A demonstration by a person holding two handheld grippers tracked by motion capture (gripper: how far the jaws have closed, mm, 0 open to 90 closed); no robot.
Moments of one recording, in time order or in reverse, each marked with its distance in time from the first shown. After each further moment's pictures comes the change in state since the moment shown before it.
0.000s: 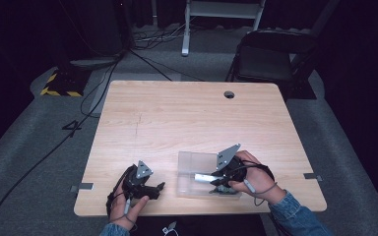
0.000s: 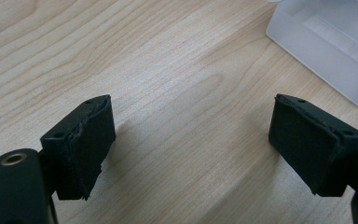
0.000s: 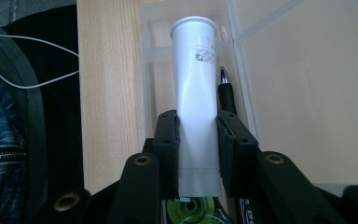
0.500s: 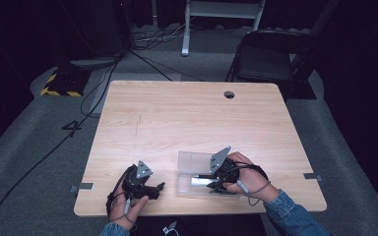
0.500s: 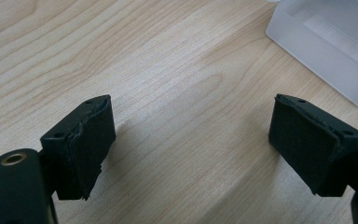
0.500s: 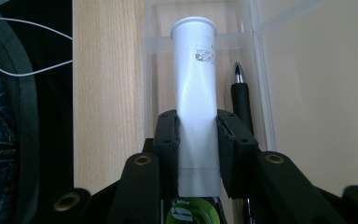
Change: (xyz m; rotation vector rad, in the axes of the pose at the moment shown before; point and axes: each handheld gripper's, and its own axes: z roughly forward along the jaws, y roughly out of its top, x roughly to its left) left arm 0.000 0.000 0.000 0.000 0.000 0.000; right arm -0.002 0.005 0.022 0.052 0.036 -0.040
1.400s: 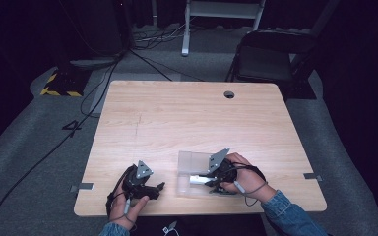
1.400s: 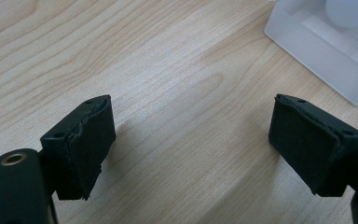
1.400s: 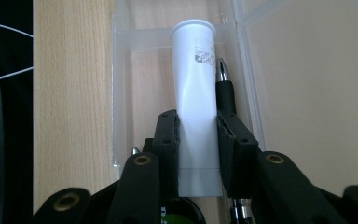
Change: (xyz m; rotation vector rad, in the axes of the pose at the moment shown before) left arm 0.000 0.000 0.000 0.000 0.000 0.001; right arm -0.006 -0.008 0.015 -0.023 -0.048 0.018
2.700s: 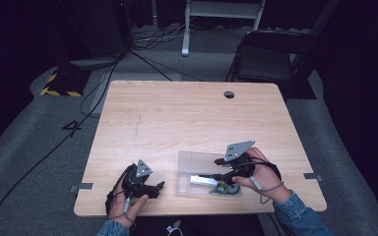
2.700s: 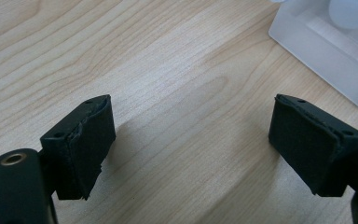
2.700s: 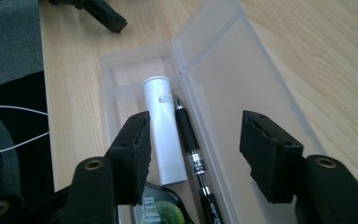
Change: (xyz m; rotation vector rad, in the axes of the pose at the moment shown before) left arm 0.003 0.001 0.001 0.000 -0.006 -0.010; right arm 0.001 -0.013 -0.050 -0.223 -0.110 0.164
